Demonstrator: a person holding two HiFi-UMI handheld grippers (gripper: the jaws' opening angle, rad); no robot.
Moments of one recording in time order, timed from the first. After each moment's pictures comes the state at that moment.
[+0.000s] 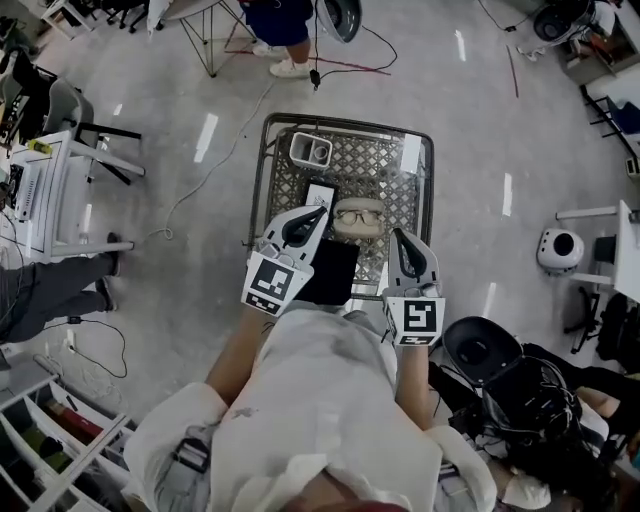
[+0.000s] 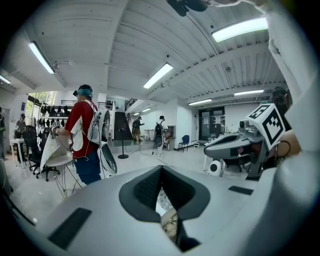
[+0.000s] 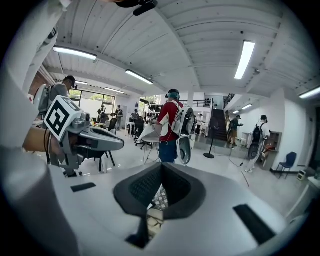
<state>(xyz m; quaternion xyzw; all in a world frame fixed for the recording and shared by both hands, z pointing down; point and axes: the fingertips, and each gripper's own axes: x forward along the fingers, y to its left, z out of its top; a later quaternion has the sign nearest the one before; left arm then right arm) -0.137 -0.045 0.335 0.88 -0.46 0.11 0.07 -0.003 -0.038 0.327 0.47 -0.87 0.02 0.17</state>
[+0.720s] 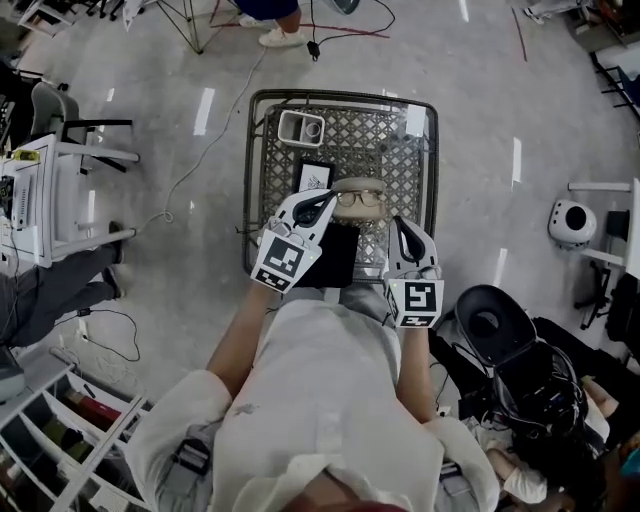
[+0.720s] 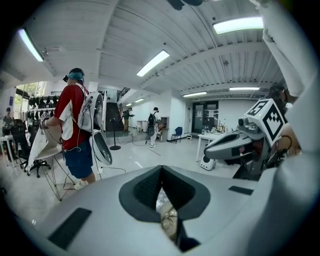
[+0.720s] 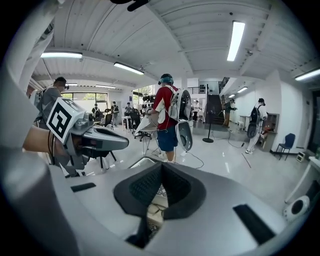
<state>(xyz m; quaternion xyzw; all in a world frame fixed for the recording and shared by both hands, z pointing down) -0.100 -0.075 0.413 0.89 -0.41 0.15 0.10 0.025 -0.052 0.413 0.48 -0.85 0.10 0.19</state>
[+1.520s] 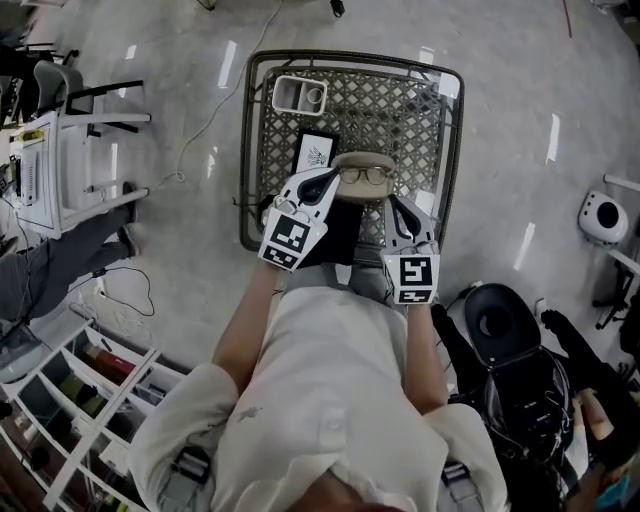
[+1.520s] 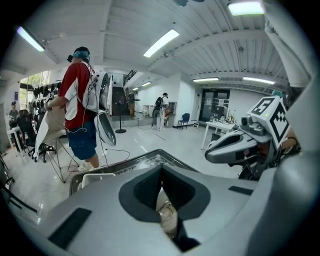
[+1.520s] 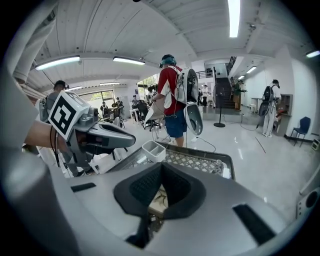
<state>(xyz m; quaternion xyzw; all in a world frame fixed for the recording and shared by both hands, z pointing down) -0.072 -0.099 0.509 0.86 -0.44 0.22 0.16 0.038 -0.076 0.517 0.41 -0.87 0.17 0.23</state>
